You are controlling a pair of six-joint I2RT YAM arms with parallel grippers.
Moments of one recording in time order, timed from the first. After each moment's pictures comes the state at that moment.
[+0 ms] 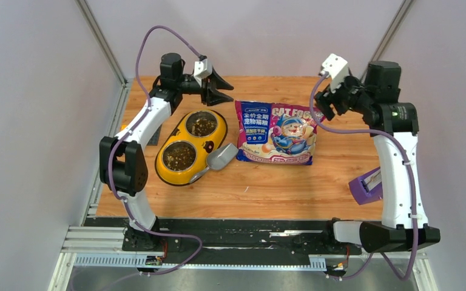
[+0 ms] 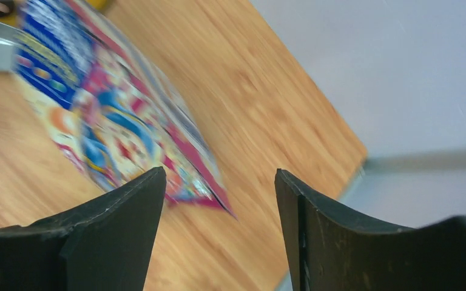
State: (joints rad) left arm -0.25 1.81 1.58 0.06 1.30 0.30; right arm -0.01 1.28 1.70 -0.95 -0.41 -0.72
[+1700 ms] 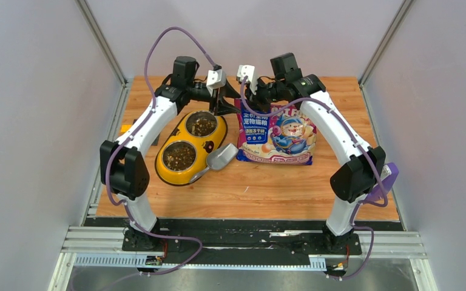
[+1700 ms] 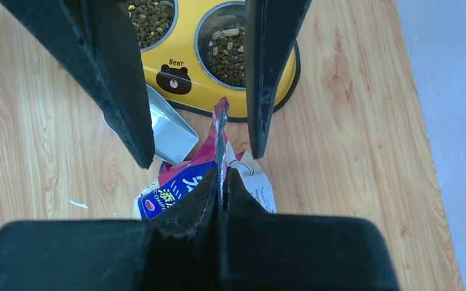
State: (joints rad) left arm -0.34 1.78 1.65 -0.35 1.24 0.61; right arm 0.48 1.82 1.93 -0.84 -0.64 -0.71
